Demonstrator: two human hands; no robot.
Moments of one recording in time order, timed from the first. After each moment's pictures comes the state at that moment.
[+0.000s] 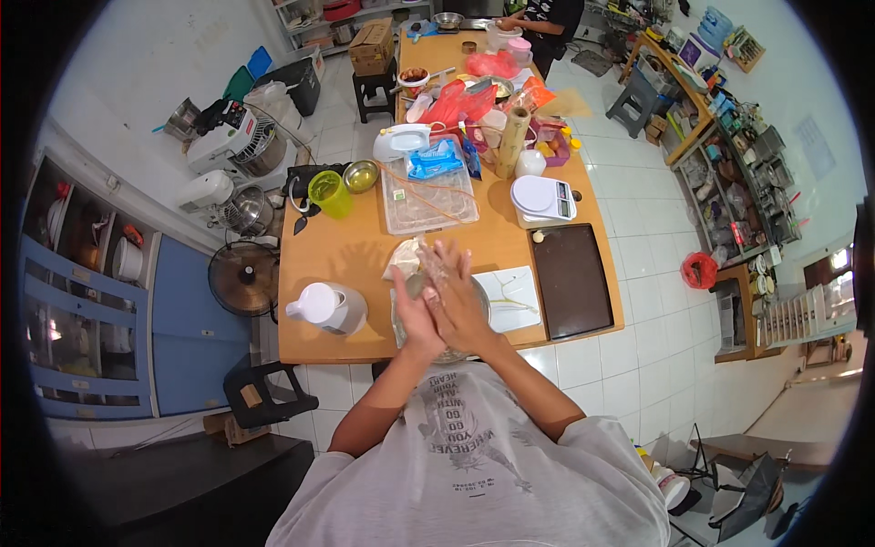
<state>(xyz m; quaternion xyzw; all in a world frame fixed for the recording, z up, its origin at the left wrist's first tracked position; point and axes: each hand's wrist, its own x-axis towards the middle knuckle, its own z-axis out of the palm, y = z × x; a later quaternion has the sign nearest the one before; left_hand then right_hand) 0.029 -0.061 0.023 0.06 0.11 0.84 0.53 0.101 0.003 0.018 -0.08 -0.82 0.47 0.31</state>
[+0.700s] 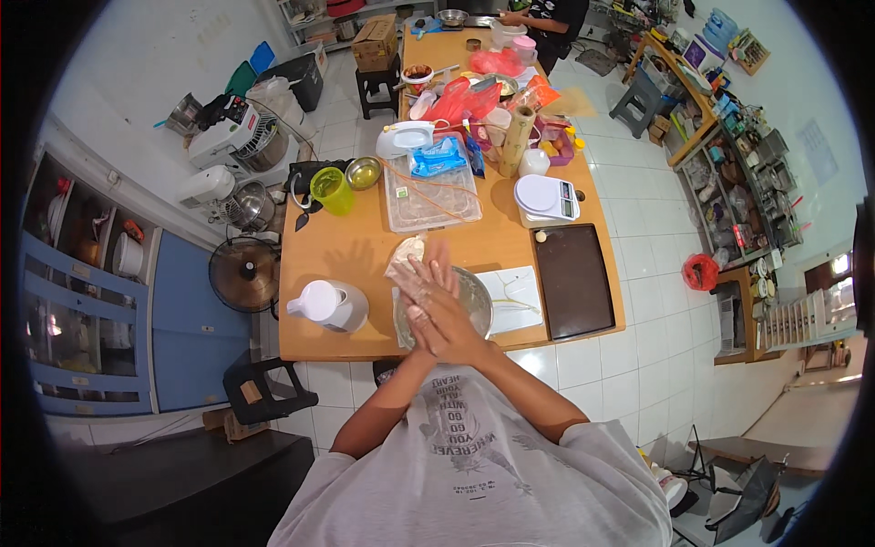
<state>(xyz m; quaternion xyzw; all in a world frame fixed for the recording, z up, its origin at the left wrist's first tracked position) 0.039 -0.063 -0.034 0.09 -0.18 0.90 0.40 0.098 -0.019 0.043 0.02 -0.83 0.47 0.29</state>
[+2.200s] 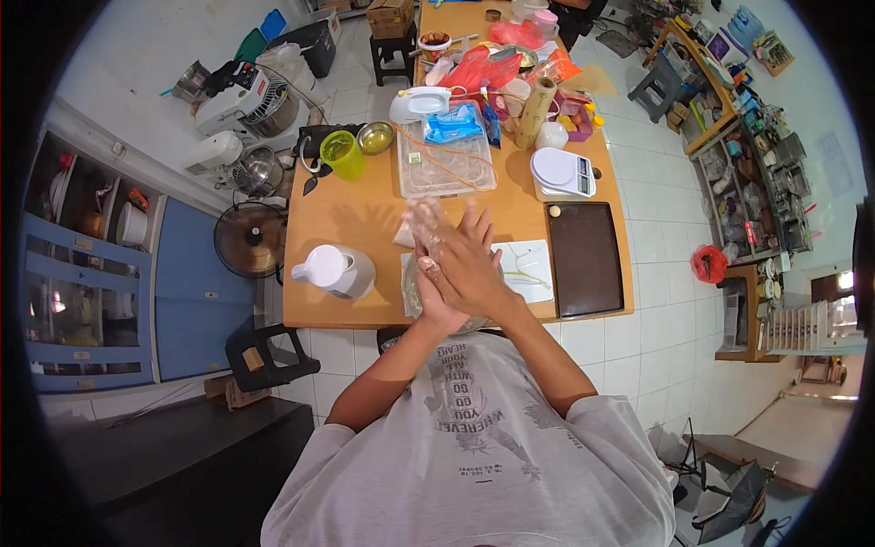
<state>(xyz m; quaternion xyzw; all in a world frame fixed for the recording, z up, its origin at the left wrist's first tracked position) 0.036 -0.061 0.028 0.11 0.14 0.85 0.49 0.090 0.013 0.045 0.03 -0.88 0.41 0.26</state>
